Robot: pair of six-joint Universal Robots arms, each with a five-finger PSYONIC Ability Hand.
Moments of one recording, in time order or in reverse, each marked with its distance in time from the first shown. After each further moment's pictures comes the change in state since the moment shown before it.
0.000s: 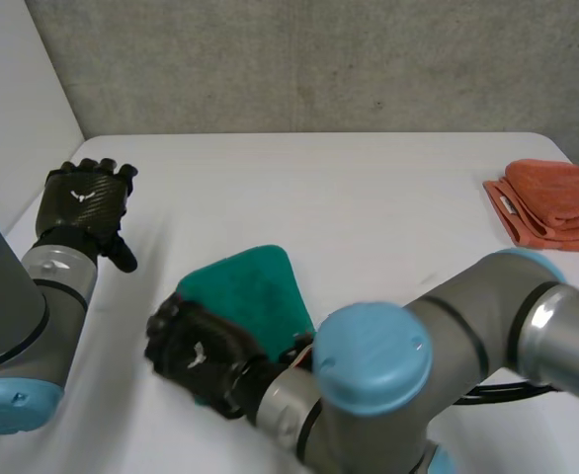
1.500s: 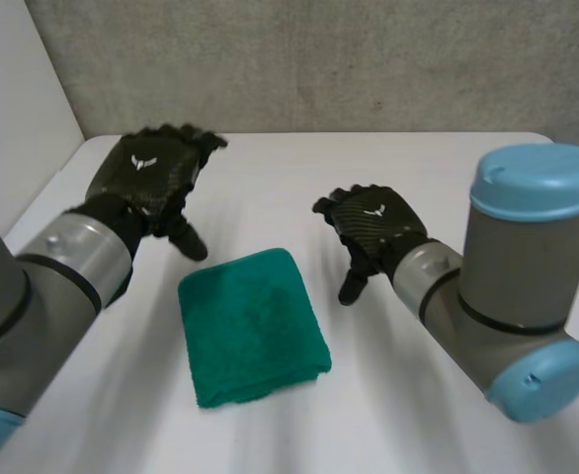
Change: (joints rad) left arm -0.165 0.078 0.176 -0.294 0.139 -0.165; right arm -0.324 -0.157 -0.096 0.277 0.260 0.635; left_hand -0.003 0.000 0.000 0.000 -0.003; right_hand -0.063 -0.040 -0.042 -0.028 -0.028
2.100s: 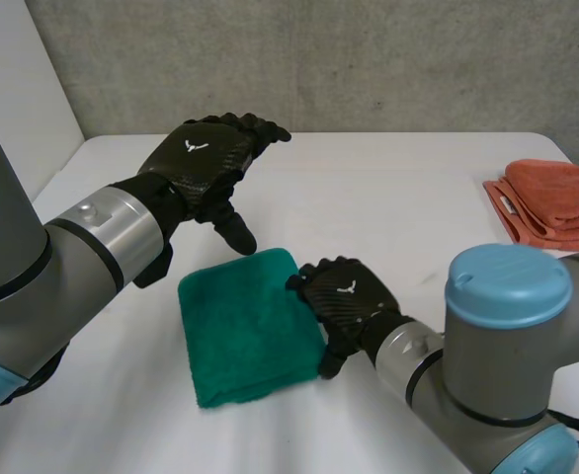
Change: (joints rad) left arm -0.007 -0.079 0.183 -0.092 0.263 -0.072; right arm 0.041 -0.034 0.303 -0.178 -0.077 0.001; left_hand 0.000 0.000 0.000 0.000 0.000; right_hand 0.059 0.034 0.040 0.014 0.028
